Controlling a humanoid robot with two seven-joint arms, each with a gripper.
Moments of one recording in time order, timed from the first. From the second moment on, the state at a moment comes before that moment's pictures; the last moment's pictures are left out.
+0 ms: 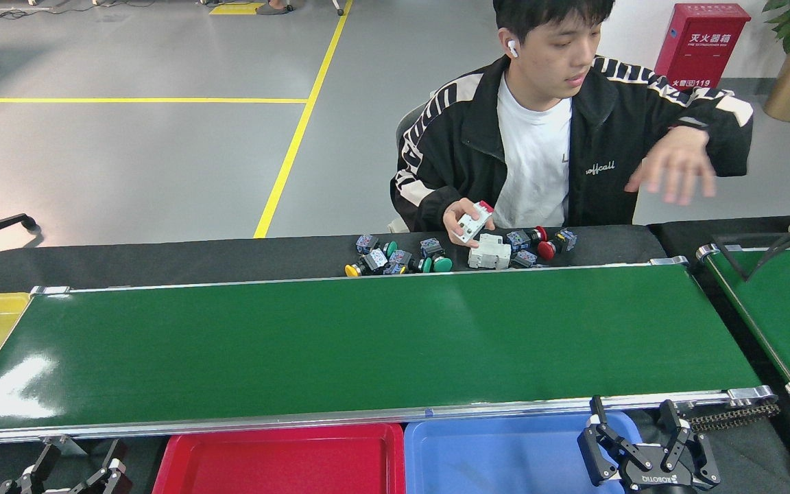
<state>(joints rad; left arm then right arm) 0.22 0.02 0.59 -1.61 -1.37 -0.58 -0.09 0.25 -0.01 -0.04 -1.75 1.32 -0.02 -0.07</state>
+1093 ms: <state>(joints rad) 0.24 0.03 0.61 -1.64 -1.33 -0.62 -0.09 0.25 -0.01 -0.04 -1.75 1.32 -0.02 -0.09</state>
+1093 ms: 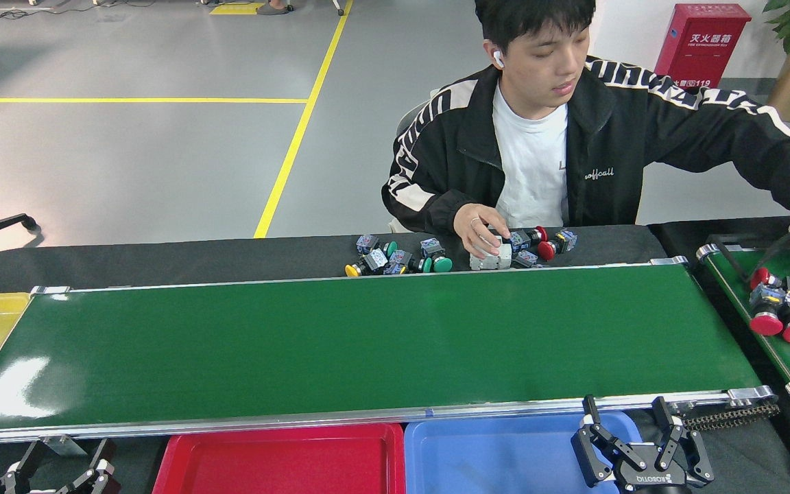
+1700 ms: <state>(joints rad) 0.24 0.03 0.61 -1.64 -1.33 -0.62 -0.09 -0.01 -0.06 -0.08 -1.53 1.32 0.02 0.09</state>
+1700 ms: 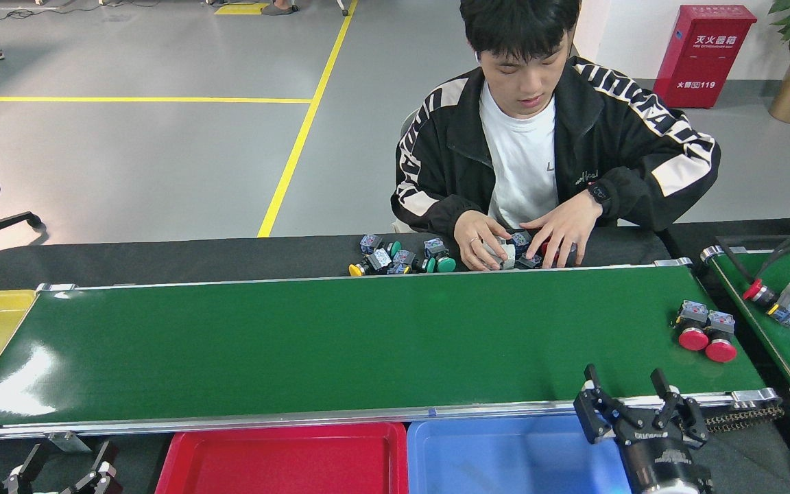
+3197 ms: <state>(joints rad) 0.24 0.03 0.58 -1.63 -1.33 -0.62 -0.10 -0.29 -0.04 -0.04 -1.16 1.31 0.10 0.17</state>
